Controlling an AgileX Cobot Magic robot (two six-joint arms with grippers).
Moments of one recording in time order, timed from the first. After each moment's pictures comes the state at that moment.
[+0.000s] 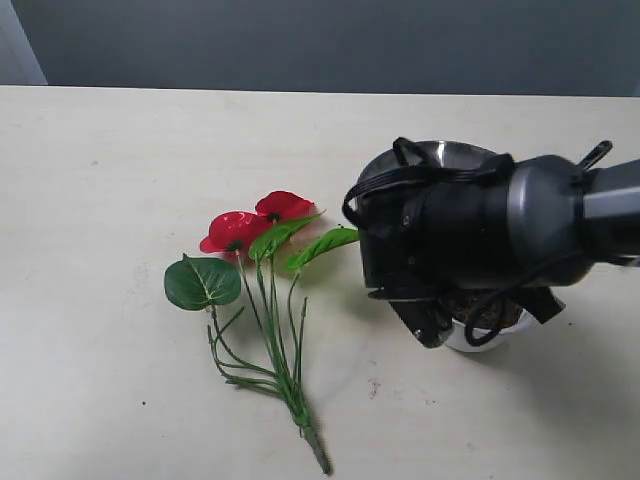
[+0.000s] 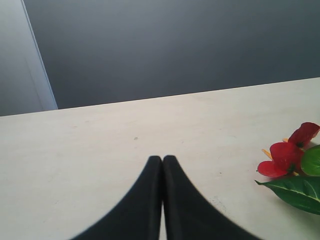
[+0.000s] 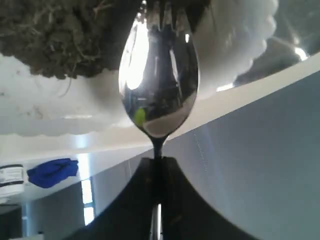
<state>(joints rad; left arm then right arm) -0.10 0.00 0.00 0.00 0.17 0.06 1.05 1.81 -0.97 -1.00 1.22 -0.60</state>
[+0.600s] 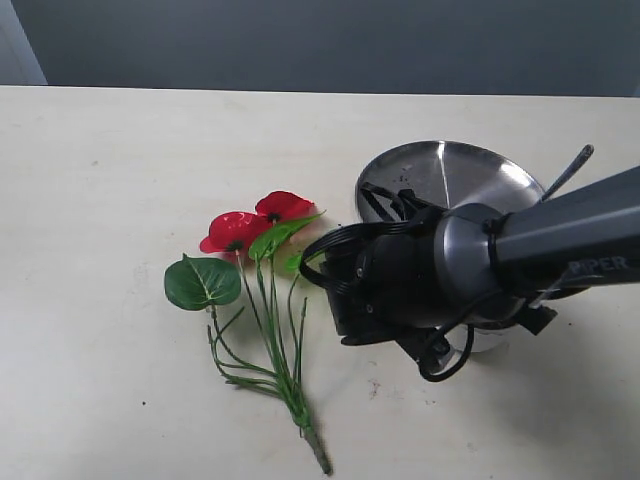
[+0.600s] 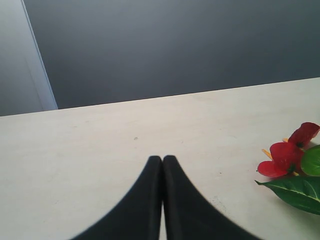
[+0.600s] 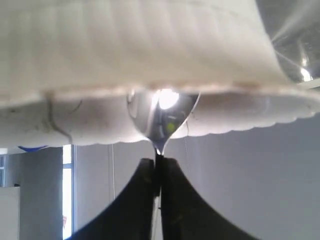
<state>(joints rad) -0.10 0.00 0.00 0.00 0.17 0.06 1.11 1.93 -0.97 -1.03 1.27 -0.63</state>
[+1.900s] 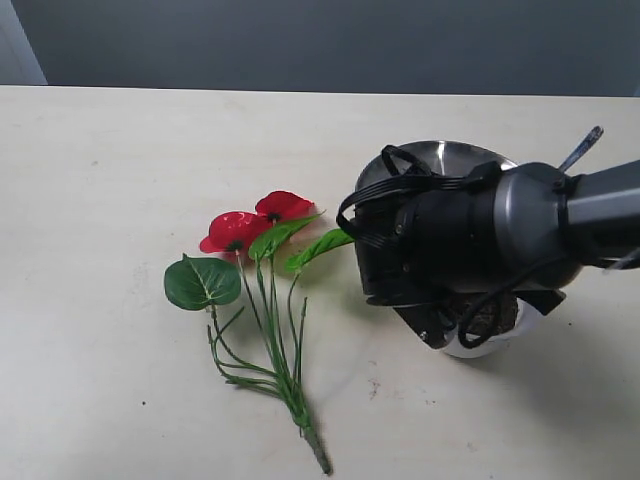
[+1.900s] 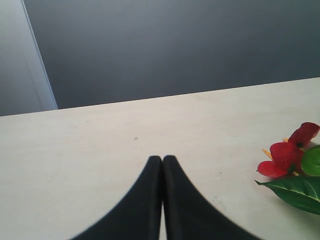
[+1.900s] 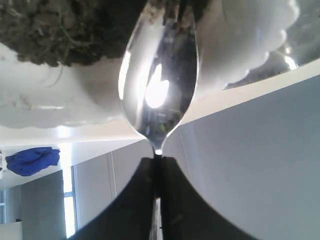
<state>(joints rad) -0.10 0.00 0.00 0.00 0.17 0.06 1.05 1.83 -0.97 -1.04 1.22 -0.65</state>
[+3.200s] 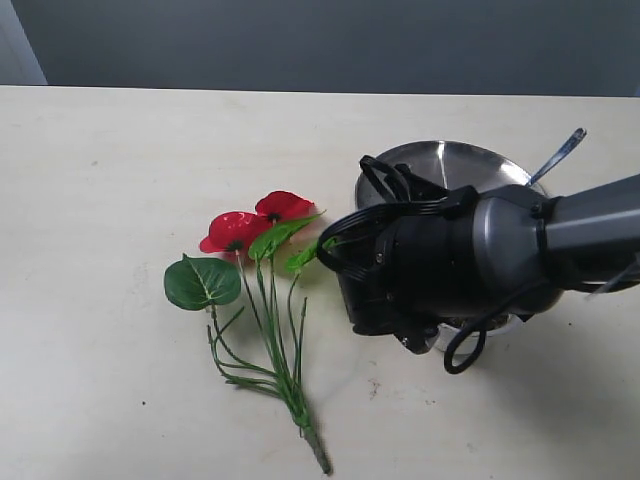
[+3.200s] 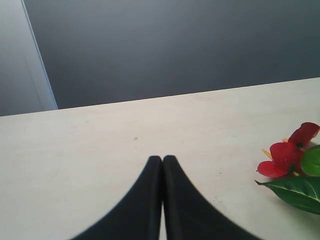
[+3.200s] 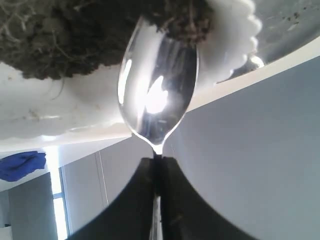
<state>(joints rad) -0.10 0.00 0.00 0.00 0.17 0.06 1.11 1.85 -0.96 -1.09 1.22 -0.55</state>
